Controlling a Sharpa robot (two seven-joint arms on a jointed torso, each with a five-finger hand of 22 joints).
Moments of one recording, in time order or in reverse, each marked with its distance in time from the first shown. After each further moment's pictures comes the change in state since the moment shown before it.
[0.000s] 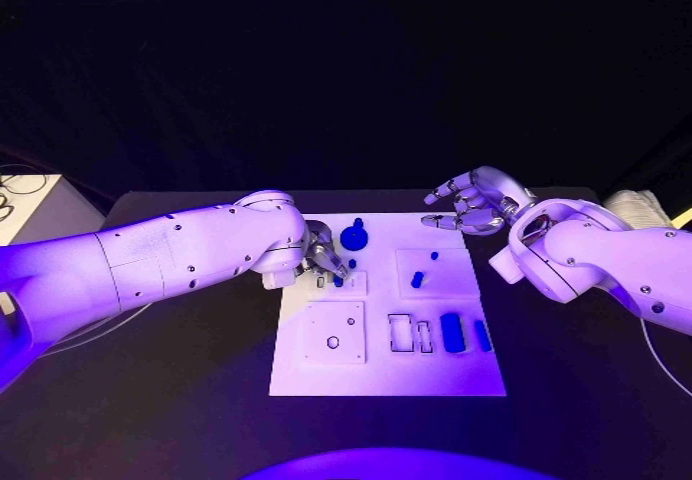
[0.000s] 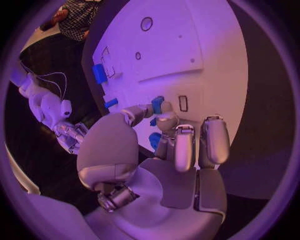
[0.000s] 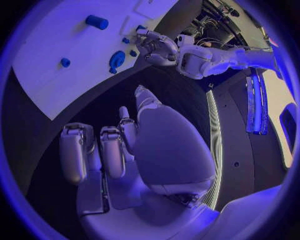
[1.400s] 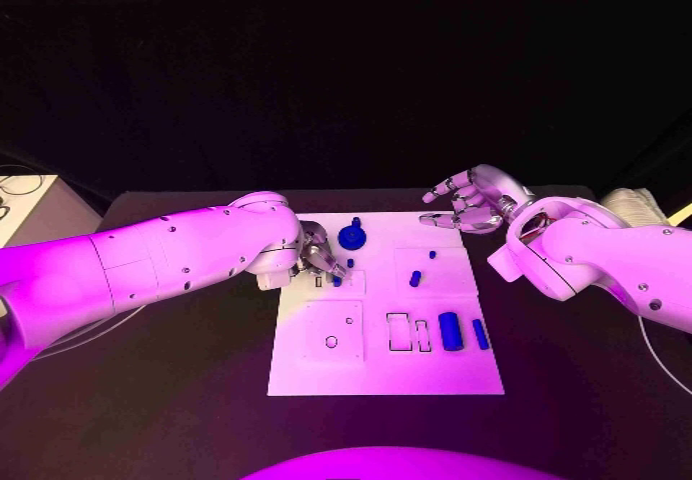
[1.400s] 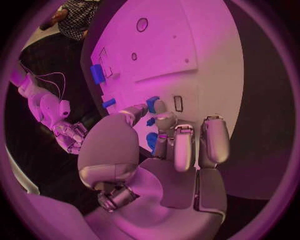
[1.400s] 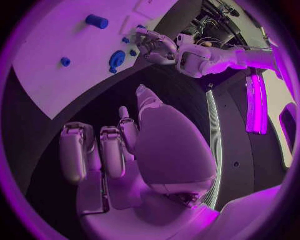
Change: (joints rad) left arm -0.002 -0.008 -0.007 -0.003 -0.001 -0.004 0.007; left_hand -0.021 -0.038 -0.256 0.127 -0.119 0.023 -0.017 -0.040 -0.010 -0.013 -0.012 0.000 0.006 0.000 0.000 -0.001 0.001 0.000 0.000 0.000 -0.011 -0.009; right arm 0.000 -0.004 0.000 0.001 0.000 0.000 0.001; right_hand -0.019 -0.010 0.003 0.003 -0.004 0.000 0.000 0.000 -0.004 -0.006 0.001 -0.004 0.000 0.000 0.000 -0.004 0.001 0.000 0.000 0.000 -0.009 0.000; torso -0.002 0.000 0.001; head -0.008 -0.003
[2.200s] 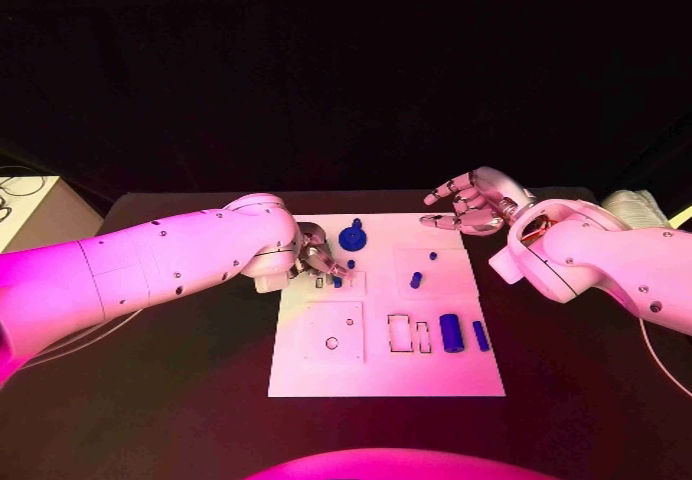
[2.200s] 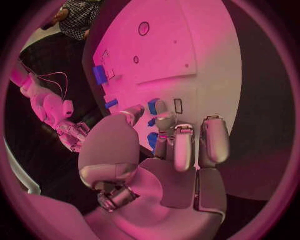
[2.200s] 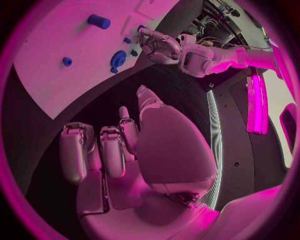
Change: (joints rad) left arm -0.016 -0.034 0.041 0.046 -0.018 -0.003 -0.007; left_hand 0.000 0.011 -0.066 0.049 -0.096 0.005 0.002 -0.008 0.004 0.000 0.000 0.000 0.006 0.000 0.000 0.000 0.000 0.000 0.000 0.000 0.000 0.002; right arm -0.003 0.000 0.000 -0.005 0.000 -0.001 0.001; right_hand -0.012 0.004 0.000 0.000 -0.005 0.000 0.000 0.000 -0.001 0.000 0.000 0.000 0.000 0.000 0.000 0.000 0.000 0.000 0.000 0.000 0.000 0.000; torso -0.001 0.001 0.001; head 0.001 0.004
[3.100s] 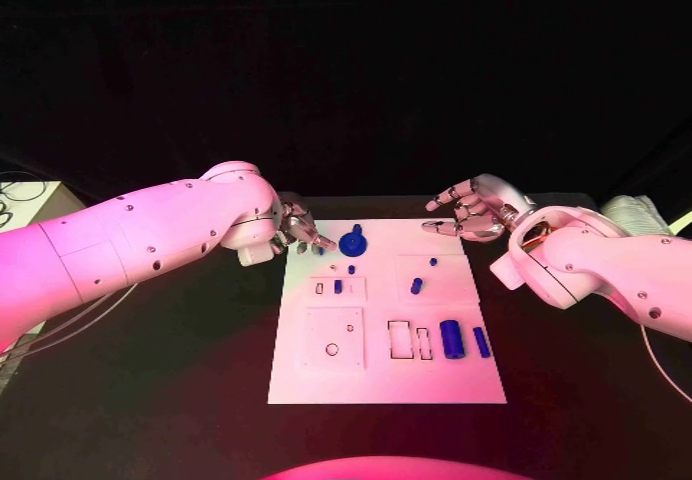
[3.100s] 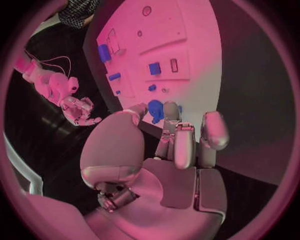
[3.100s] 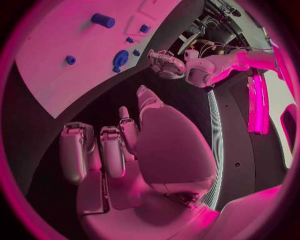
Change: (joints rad) left arm 0.042 -0.039 0.090 -0.041 -0.004 0.019 -0.011; left_hand 0.080 0.033 -0.032 -0.001 0.009 -0.123 0.076 -0.115 -0.061 -0.147 0.057 -0.144 -0.196 -0.002 0.038 -0.059 0.000 0.000 -0.091 0.034 -0.066 -0.116; right arm -0.002 0.001 0.000 -0.011 0.000 -0.001 0.001; right_hand -0.002 0.001 0.000 0.000 0.000 0.000 0.000 0.000 -0.001 0.000 0.000 0.000 0.000 0.000 0.000 0.000 0.000 0.000 0.000 0.000 -0.004 0.000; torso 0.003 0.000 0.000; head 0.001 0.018
